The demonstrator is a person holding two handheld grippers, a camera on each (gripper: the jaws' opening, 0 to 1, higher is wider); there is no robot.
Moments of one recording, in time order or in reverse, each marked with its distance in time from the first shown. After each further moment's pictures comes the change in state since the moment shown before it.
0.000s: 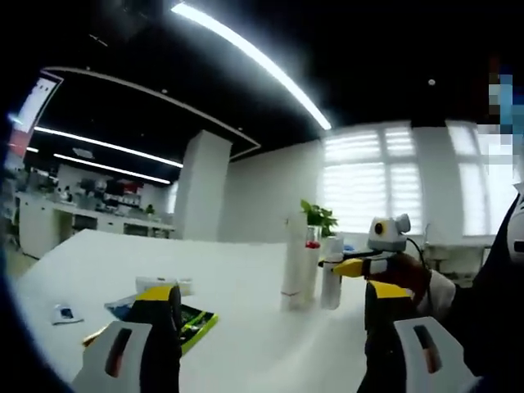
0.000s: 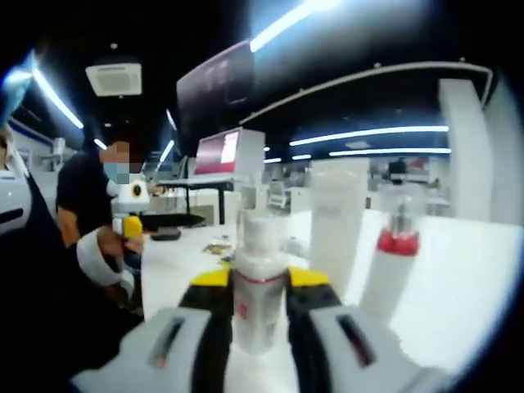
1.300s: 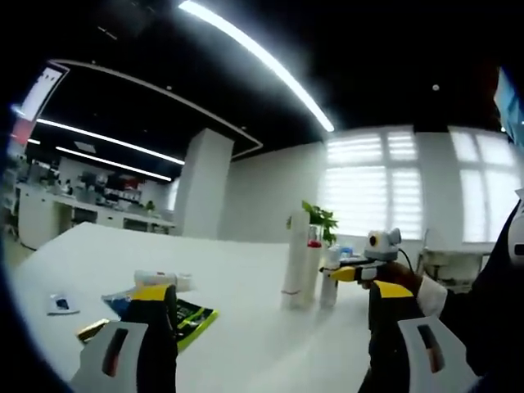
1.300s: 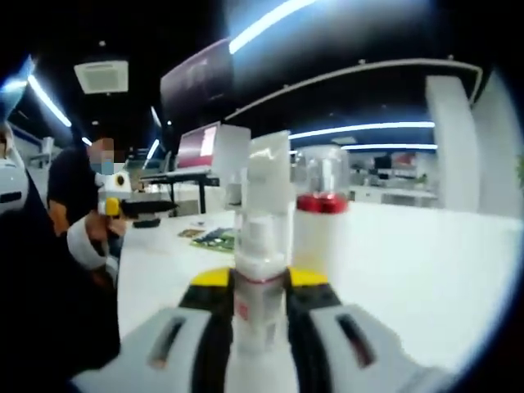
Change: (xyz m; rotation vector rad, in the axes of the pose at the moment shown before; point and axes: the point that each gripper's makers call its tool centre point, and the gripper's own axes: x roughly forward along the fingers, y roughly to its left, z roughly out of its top) left arm 0.002 0.004 -0.005 -0.040 -0.010 -0.004; right arm -0.031 -0.055 -0.025 0.017 0.011 -0.043
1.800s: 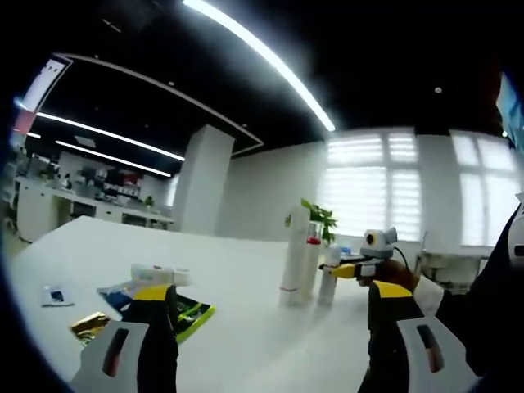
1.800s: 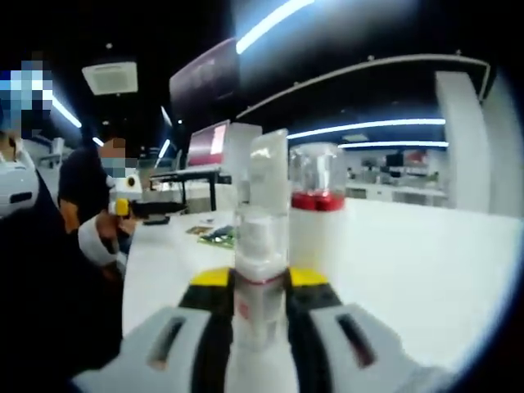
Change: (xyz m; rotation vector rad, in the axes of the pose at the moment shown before) left arm 0.002 0.001 -0.006 -0.024 0.008 -0.007; right arm -0.005 -0.004 -0.001 0.006 0.009 0.063
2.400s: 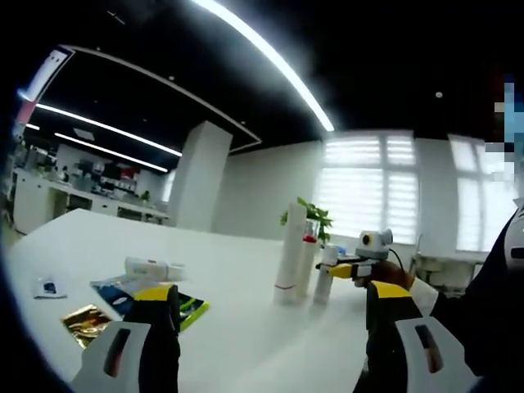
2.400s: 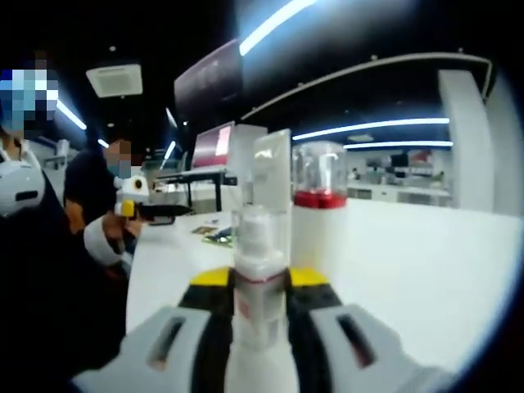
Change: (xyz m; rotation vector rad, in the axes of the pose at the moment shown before) left arm 0.002 -0.003 -0.005 -0.033 0.010 -0.029; right arm 0.000 0.008 -0.001 0.000 -0.008 0.030
